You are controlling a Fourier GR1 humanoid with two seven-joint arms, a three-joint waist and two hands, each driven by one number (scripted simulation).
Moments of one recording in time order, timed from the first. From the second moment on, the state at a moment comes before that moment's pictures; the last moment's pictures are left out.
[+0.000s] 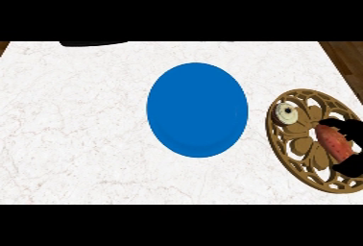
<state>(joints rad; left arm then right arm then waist) 0.78 0.69 -0.16 -1.75 0.35 0.18 -0.03 -0.25 -0.92 0.39 -1.35 0.24 0.37 0.43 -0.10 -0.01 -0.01</state>
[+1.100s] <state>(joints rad) 0.73 0.66 -0.06 -1.86 0.37 0.21 -0.14 -0.20 -0.88 0.30 -1.49 0.44 -0.02 0.61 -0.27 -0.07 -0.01</state>
